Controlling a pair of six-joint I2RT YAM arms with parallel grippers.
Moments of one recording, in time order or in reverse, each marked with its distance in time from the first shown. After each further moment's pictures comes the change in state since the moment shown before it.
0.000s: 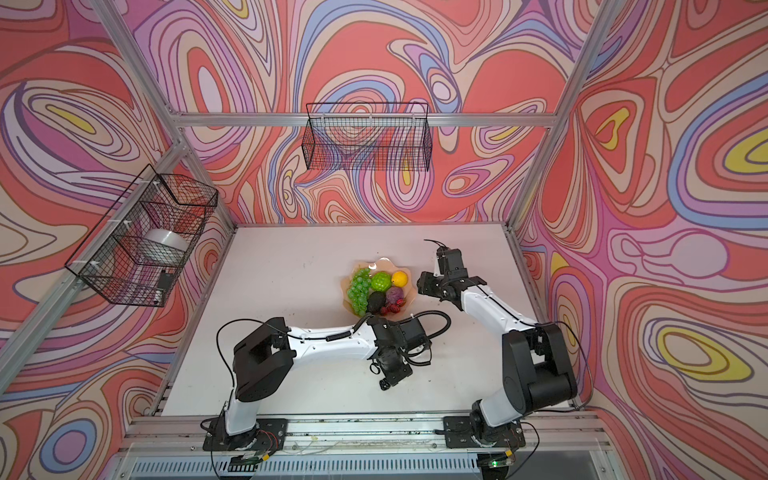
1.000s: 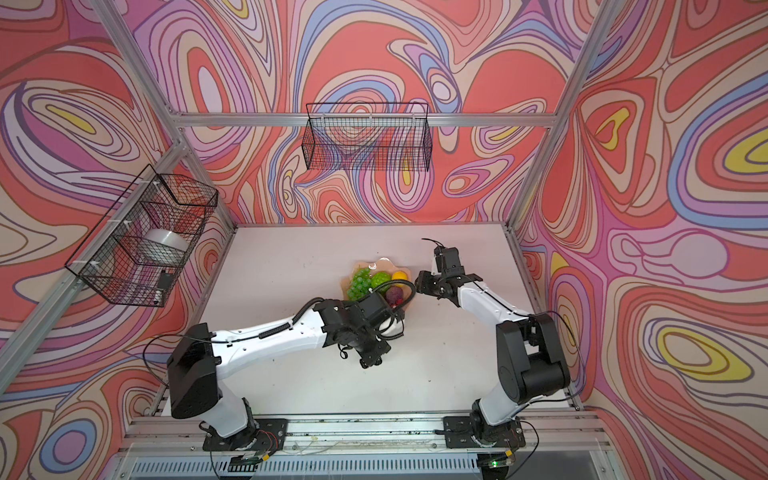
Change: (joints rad) left arm 0.156 -0.389 -0.160 0.006 0.007 -0.061; right arm 0.000 0.058 0.030 0.023 -0.031 0.015
